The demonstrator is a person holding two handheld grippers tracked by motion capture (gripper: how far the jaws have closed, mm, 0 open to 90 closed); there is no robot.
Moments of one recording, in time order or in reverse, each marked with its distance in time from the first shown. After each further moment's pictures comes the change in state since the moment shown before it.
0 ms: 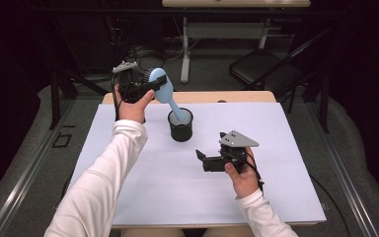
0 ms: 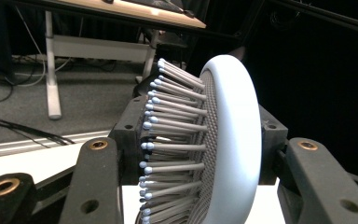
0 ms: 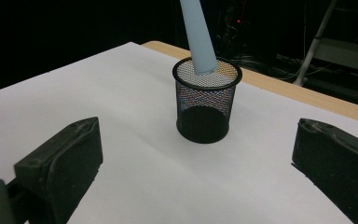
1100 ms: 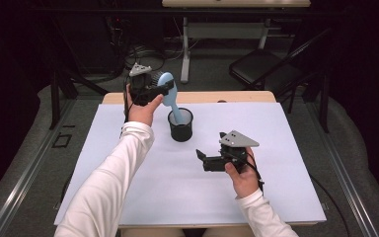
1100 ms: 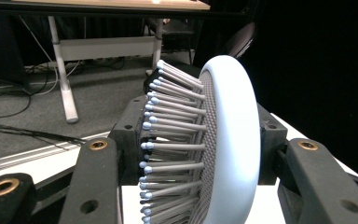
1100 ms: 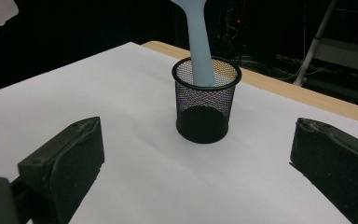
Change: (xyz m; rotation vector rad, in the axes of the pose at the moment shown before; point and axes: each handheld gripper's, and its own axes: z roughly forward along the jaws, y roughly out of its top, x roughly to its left) left arm -0.008 -0.011 0.024 0.058 0.032 0.137; right arm -0.001 0.000 0.000 0.001 -0.001 0.001
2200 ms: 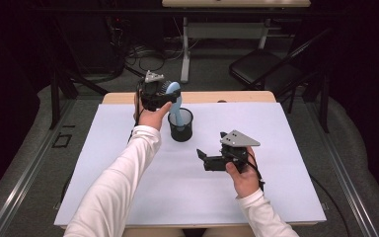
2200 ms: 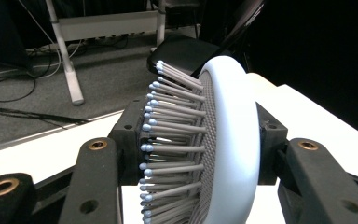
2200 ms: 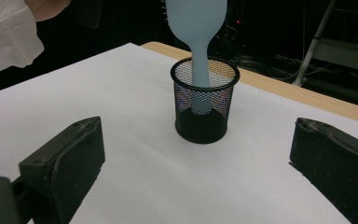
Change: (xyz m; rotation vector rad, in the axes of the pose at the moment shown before) left arm -0.010 -0.022 0.029 0.095 0.029 0.039; right arm -0.001 0.000 -0.001 -0.002 -0.001 0.007
